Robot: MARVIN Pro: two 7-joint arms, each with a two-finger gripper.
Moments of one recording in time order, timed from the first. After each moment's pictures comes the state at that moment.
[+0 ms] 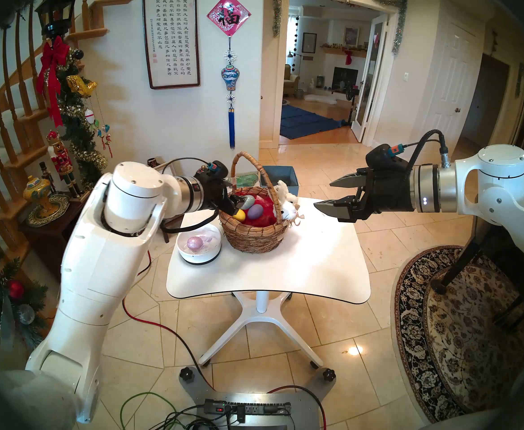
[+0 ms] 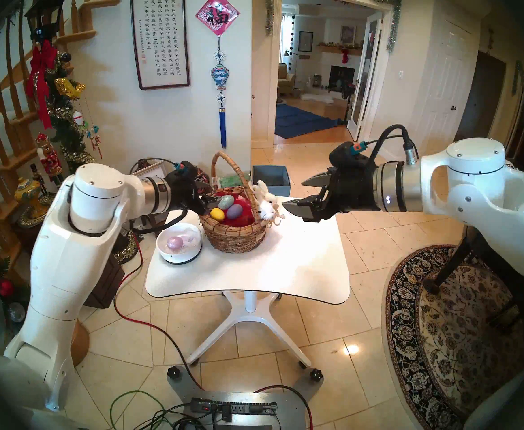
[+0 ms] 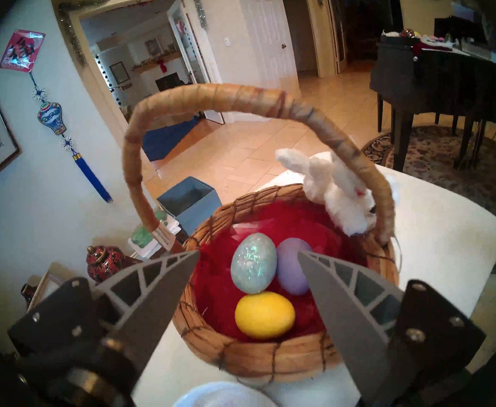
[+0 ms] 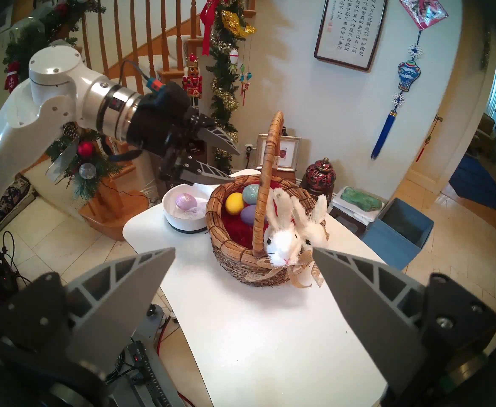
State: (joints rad) left arm 1.28 -1.14 -1.46 -1.97 0.09 0.85 -0.79; right arm -1.47 -0.10 1.50 -2.19 1.27 0.51 0.37
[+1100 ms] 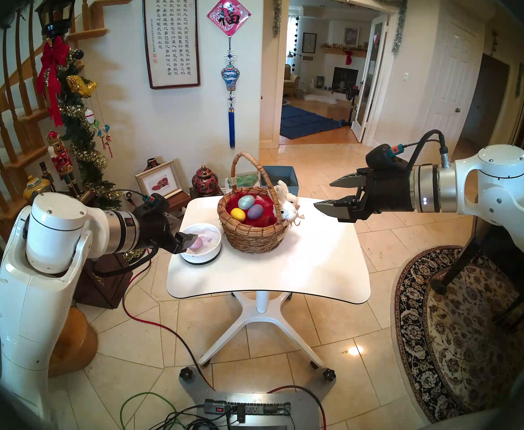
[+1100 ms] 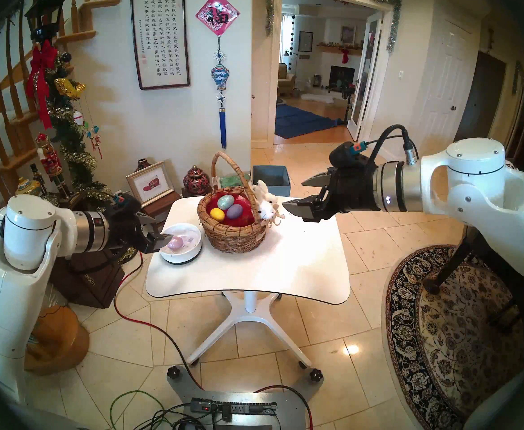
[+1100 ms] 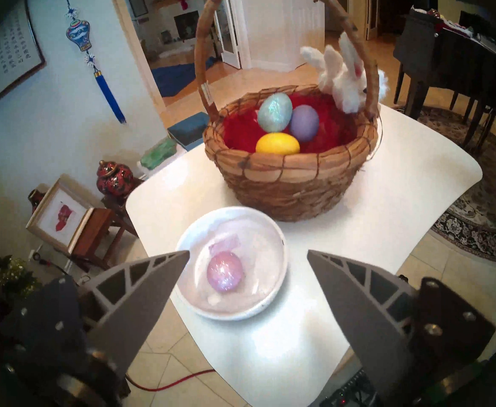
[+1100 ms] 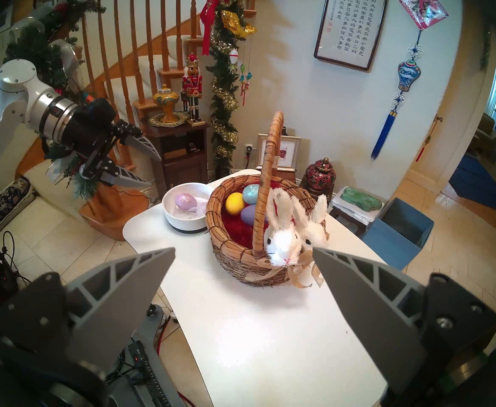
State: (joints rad) left arm 1.68 -0.96 -1.78 -2.18 -0.03 0.96 -0.86; right arm -1.47 -0.10 1.50 -2.19 1.27 0.51 0.37
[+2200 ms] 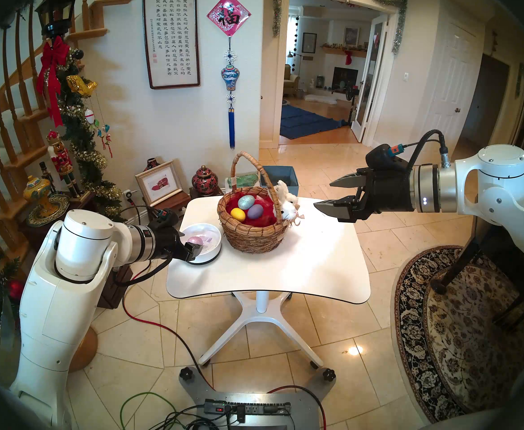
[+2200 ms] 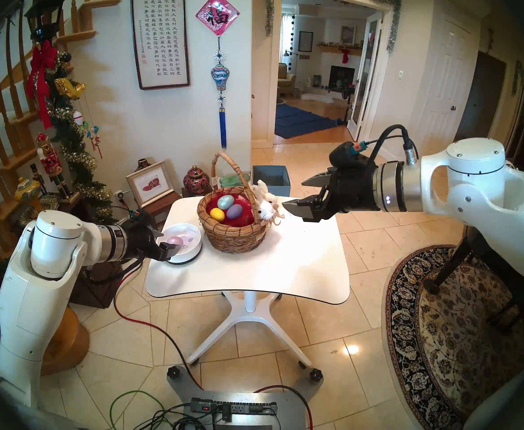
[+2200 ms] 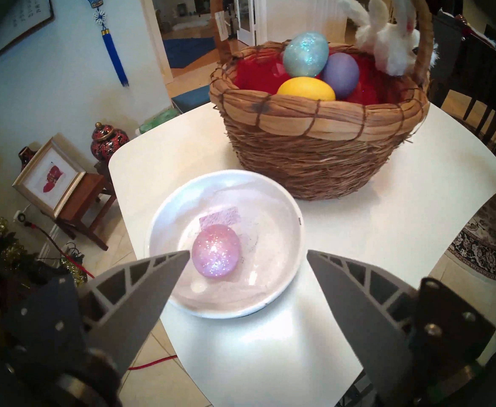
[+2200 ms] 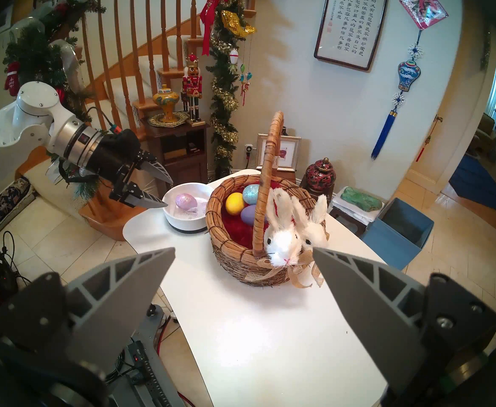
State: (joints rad) left arm 1.61 -1.04 -1.66 -2.01 -0.03 0.96 -0.72; right arm -1.47 -0.10 1.50 -2.19 1.27 0.51 0.37
